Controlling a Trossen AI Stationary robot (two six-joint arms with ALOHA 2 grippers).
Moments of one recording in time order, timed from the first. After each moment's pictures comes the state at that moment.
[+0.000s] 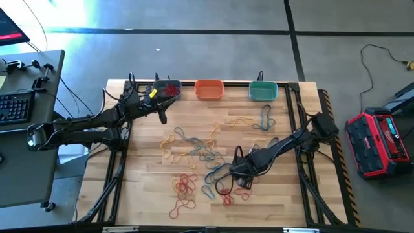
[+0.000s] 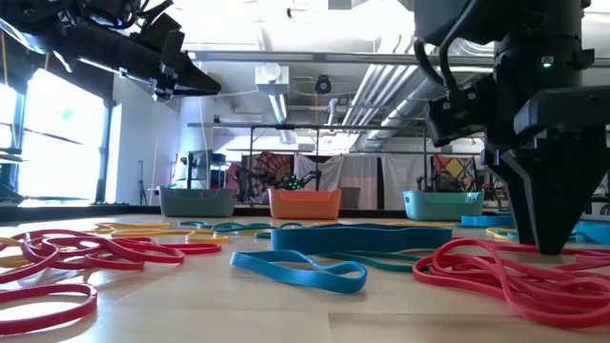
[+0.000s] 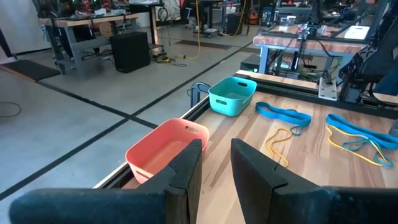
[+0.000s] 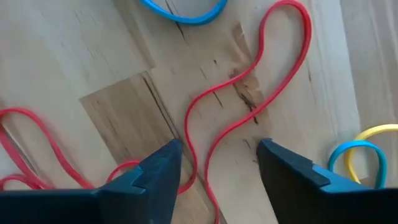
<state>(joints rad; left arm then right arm) 0.44 0.81 0.40 0.26 -0.08 0.01 0.41 1.82 1.07 -0.75 0.00 0.77</state>
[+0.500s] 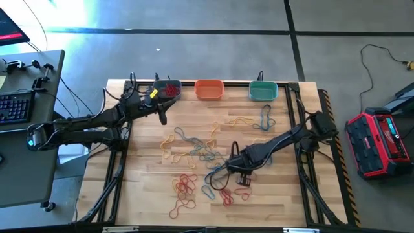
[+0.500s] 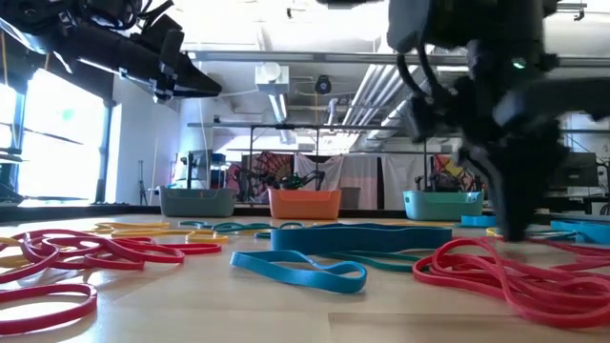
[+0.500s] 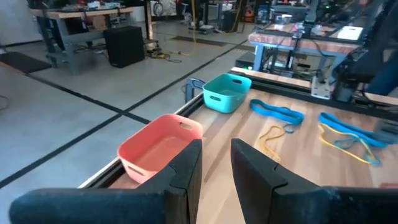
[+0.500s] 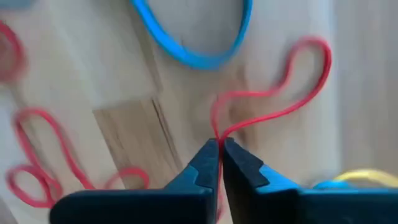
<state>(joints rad) 0.44 0.82 0.40 0.25 -0.05 -0.02 0.34 1.82 1.11 -0.77 -0.05 0.57</state>
